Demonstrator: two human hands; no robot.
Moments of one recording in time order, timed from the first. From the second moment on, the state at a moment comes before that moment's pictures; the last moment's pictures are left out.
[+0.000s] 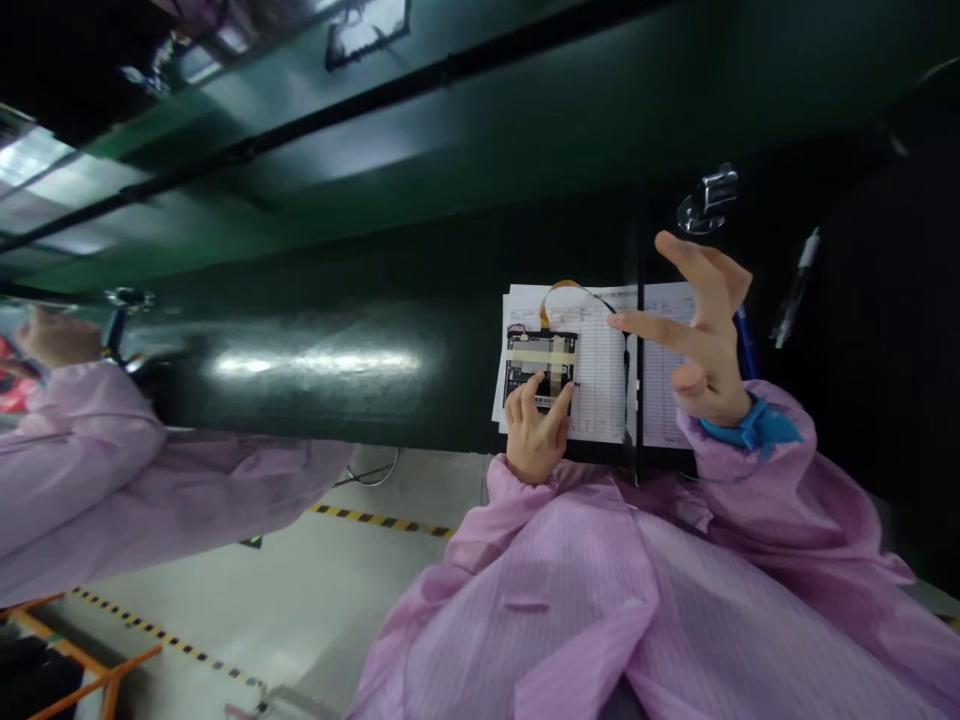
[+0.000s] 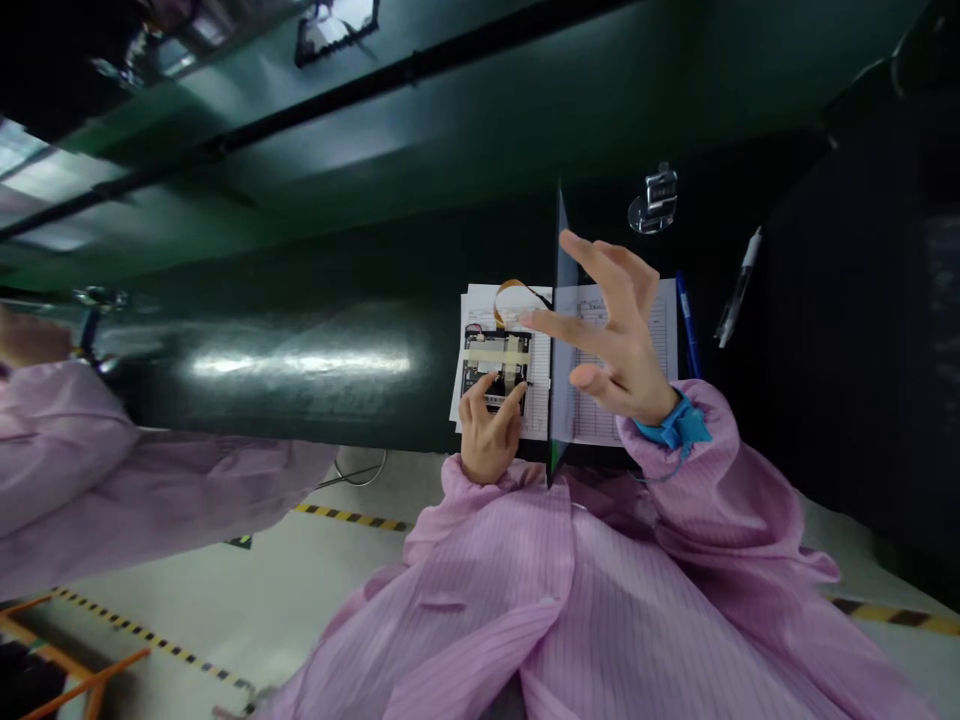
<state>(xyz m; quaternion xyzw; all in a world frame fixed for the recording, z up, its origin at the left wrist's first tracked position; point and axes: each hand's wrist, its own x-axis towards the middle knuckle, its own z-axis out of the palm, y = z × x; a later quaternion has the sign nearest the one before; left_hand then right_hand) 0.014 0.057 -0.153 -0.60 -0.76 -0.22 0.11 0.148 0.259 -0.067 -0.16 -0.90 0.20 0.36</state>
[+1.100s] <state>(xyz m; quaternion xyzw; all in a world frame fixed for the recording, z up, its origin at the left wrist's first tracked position) 0.012 0.055 -0.148 -0.65 -0.72 -0.24 0.06 0.209 0.247 -0.063 -0.44 -0.70 0.46 0.33</state>
